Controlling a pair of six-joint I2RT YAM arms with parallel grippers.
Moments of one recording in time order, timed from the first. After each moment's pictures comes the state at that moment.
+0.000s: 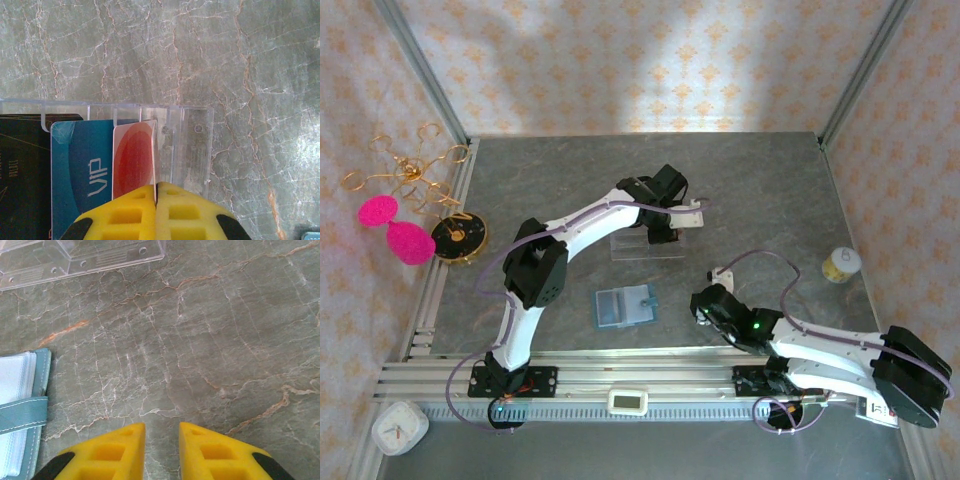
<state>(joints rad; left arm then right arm) -0.69 2.11 1.82 -0.85 0.10 0.71 0.95 0.96 0.26 -0.14 0.34 0.83</state>
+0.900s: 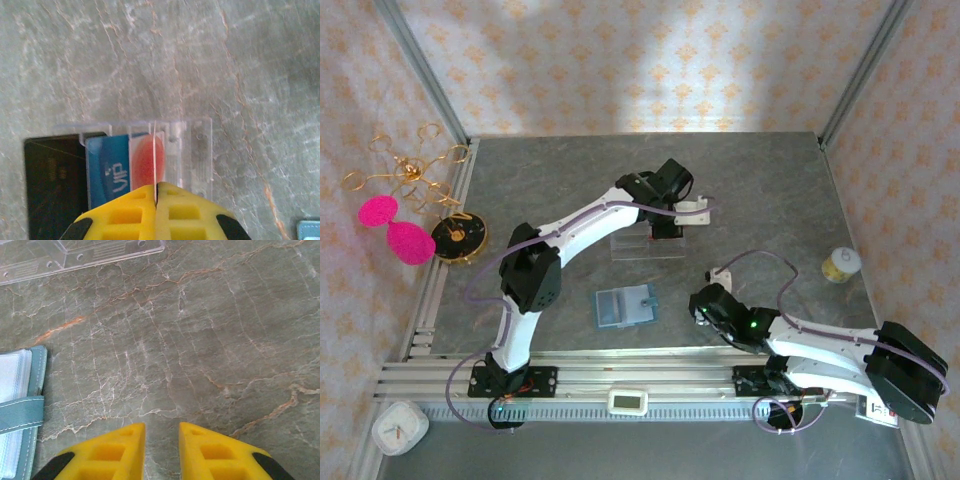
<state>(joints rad) -0.73 2.06 1.84 -0.87 0.08 0.77 0.95 1.00 0.26 -0.11 0.33 0.83</state>
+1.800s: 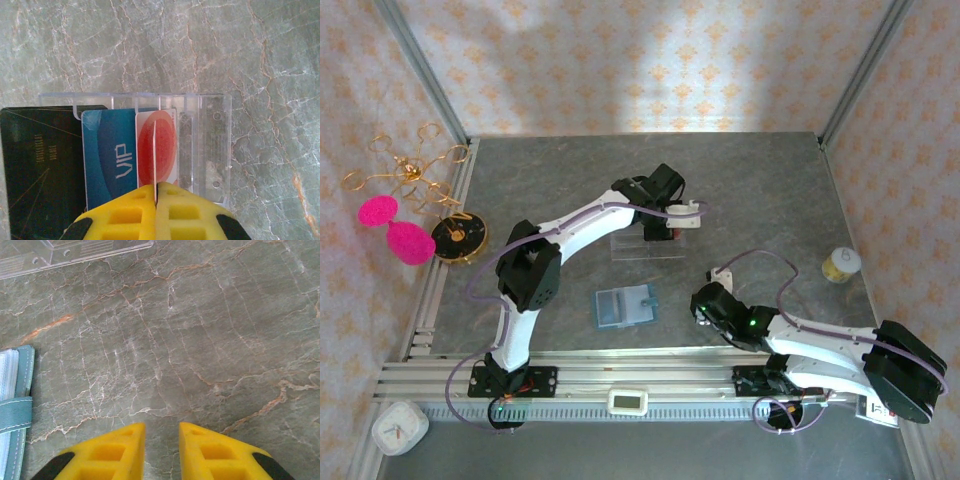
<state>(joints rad) -0.69 2.06 1.77 -0.81 0.05 0.80 0.93 1.01 0.28 -0.14 0.33 0.84</state>
